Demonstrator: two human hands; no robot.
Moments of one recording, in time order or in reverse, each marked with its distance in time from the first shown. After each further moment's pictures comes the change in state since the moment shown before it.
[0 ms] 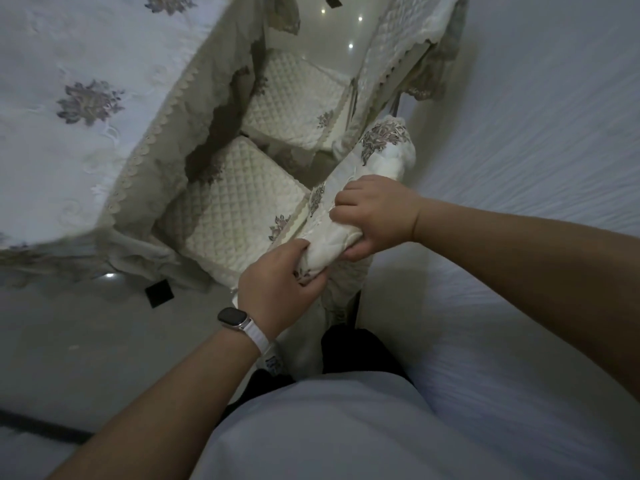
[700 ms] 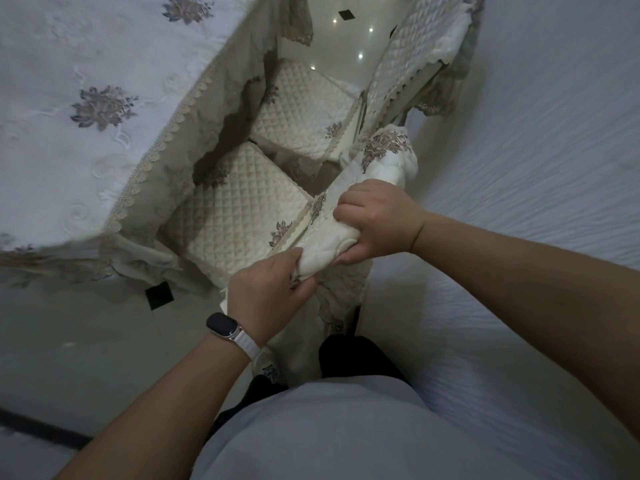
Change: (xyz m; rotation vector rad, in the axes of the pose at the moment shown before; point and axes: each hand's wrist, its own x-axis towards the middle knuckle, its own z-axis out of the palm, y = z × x) left_hand 0.012 -0.013 -0.014 0.122 0.114 0.094; right_hand 0.017 0.008 -0.006 0.109 0.146 0.063
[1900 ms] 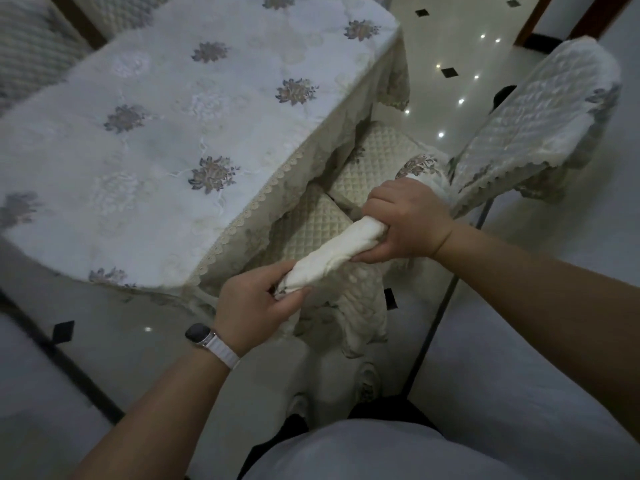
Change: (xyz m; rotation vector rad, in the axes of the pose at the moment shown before) left_hand 0.107 -0.059 -0.068 -0.156 0.010 -0.255; right_hand 0.143 0.115 0.005 0.086 0.257 -0.109
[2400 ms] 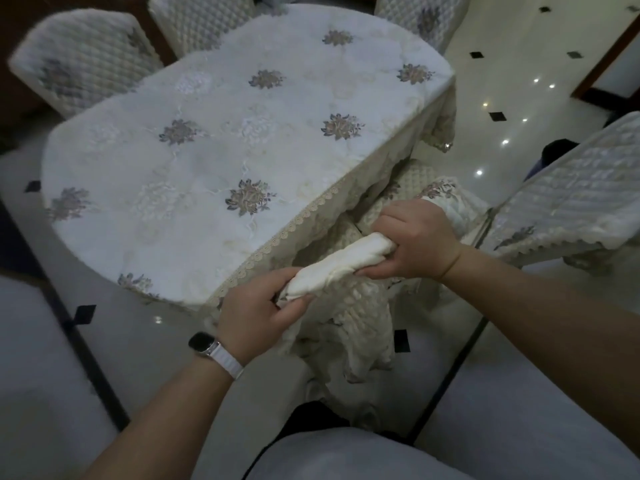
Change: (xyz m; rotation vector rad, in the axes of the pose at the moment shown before) left_hand 0.040 -0.011 -0.021 0.057 0.163 -0.060; right_hand 0.070 0.027 0.010 0.031 0.096 -0.106
